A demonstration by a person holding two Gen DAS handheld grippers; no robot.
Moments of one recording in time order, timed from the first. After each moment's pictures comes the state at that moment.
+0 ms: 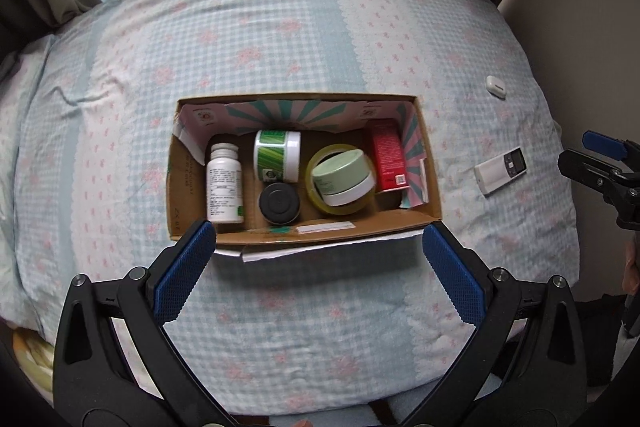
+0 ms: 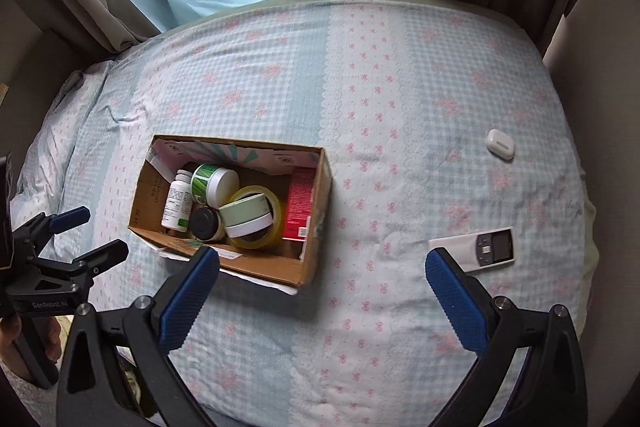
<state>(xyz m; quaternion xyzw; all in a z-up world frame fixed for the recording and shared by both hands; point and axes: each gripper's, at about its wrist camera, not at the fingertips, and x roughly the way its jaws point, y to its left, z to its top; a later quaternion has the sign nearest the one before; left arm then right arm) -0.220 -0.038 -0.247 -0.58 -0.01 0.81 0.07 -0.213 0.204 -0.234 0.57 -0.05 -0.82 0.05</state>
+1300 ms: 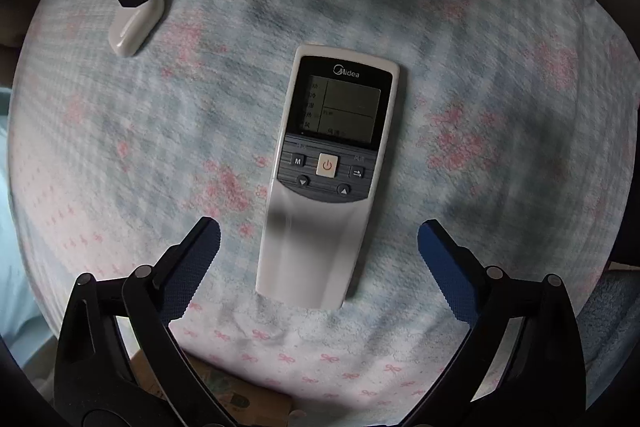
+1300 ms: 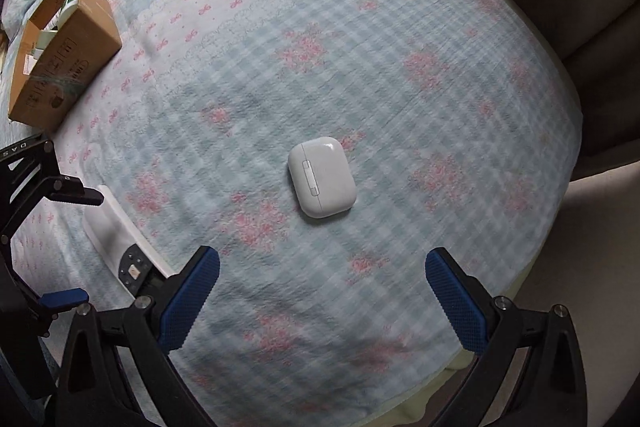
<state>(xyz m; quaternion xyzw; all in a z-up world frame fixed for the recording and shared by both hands) -0.275 0.416 -0.475 -0.59 0.42 0.59 0.36 -0.373 0.465 -0.427 0.61 0.27 -0.70 0.26</state>
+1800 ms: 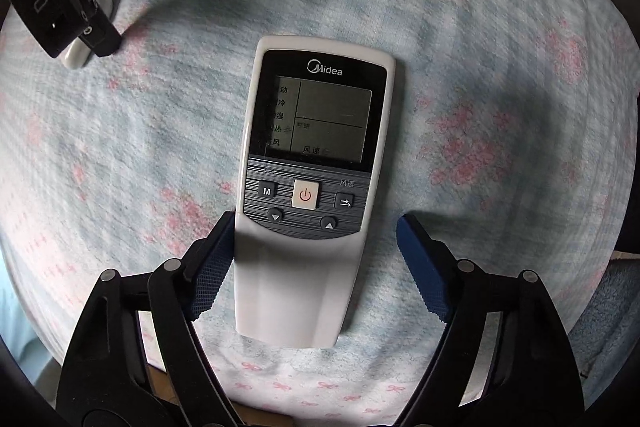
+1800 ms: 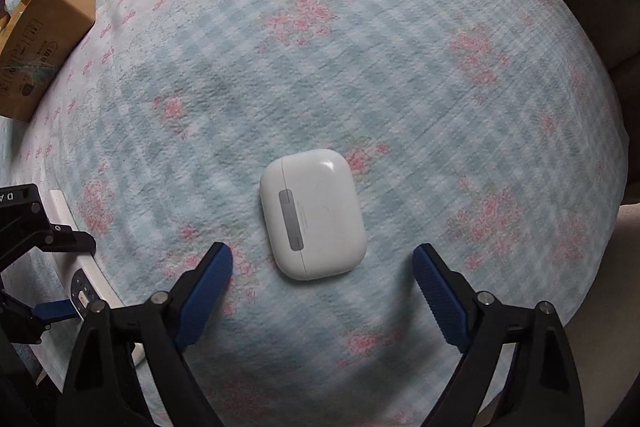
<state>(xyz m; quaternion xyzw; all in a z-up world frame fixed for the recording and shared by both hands) -0.278 0.422 -0.504 -0.60 0.43 0.56 0.39 -0.400 0.457 -0.483 0.62 0.28 -0.67 0.29</state>
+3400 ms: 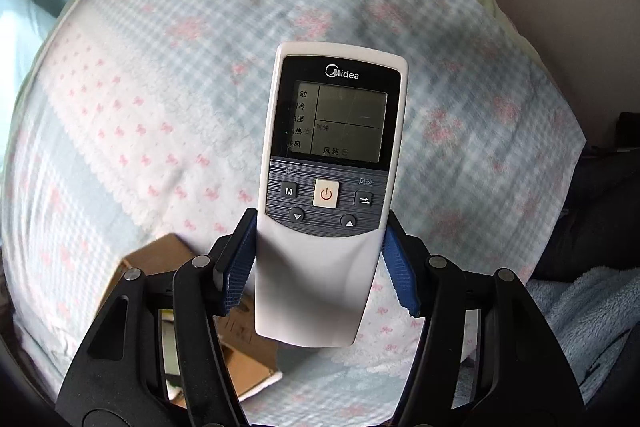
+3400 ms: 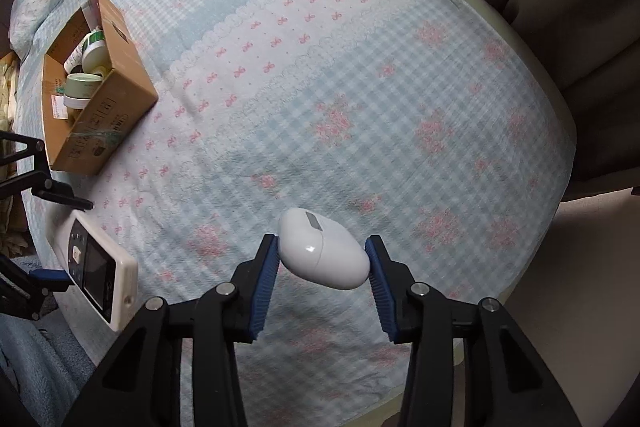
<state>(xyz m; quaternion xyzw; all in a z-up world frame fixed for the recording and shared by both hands) -0.309 0.296 -0.345 -0.62 0.27 0.66 0.33 -0.380 0.413 -0.330 0.62 0.25 -0.70 0.27</state>
